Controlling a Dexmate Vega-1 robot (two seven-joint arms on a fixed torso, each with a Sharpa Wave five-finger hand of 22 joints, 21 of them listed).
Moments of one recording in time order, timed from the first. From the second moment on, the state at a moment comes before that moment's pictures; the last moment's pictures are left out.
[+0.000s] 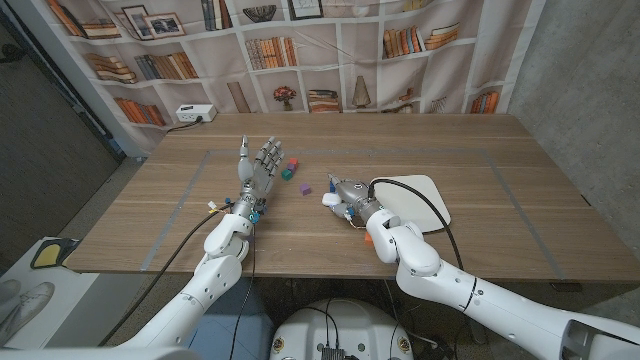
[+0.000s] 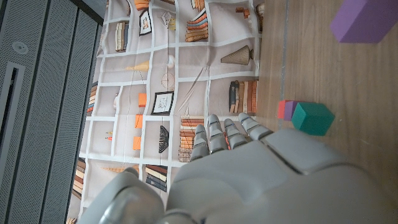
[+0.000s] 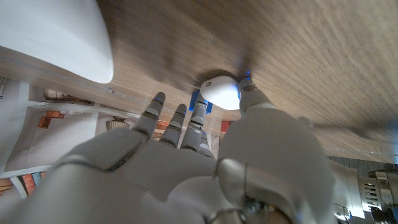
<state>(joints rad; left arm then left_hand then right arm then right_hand) 1.03 0.39 0.32 -1.37 -0.86 -0.49 -0.22 0.01 0.01 0.21 0.14 0.28 0.13 -0.02 0.18 0.17 0.19 0.01 0.23 0.19 0.05 0.00 0.19 0.18 0.08 0.02 0.20 0.17 -0.84 -0.58 -0.97 -1.92 -0.92 -0.60 0.11 1.00 0.12 0.36 -0.17 0.22 -0.09 -0.03 0.21 0.20 0.52 -0.04 0.45 0.42 0.14 -0.04 0.26 0.21 0.19 0.11 0.19 0.17</state>
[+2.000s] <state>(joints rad) 1.06 0.44 0.34 -1.49 -0.77 -0.47 -0.12 0.20 0.08 0.30 0.02 0.22 0.32 -0.03 0.23 0.18 0.31 -0.03 0.25 0.21 0.06 -0.03 0.19 0.17 0.07 0.00 0.19 0.17 -0.92 -0.61 -0.83 -2.05 -0.95 -0.58 -0.13 1.03 0.11 0.34 -0.16 0.20 -0.09 -0.03 0.21 0.20 0.54 -0.06 0.50 0.45 0.20 -0.04 0.26 0.21 0.26 0.11 0.19 0.17</state>
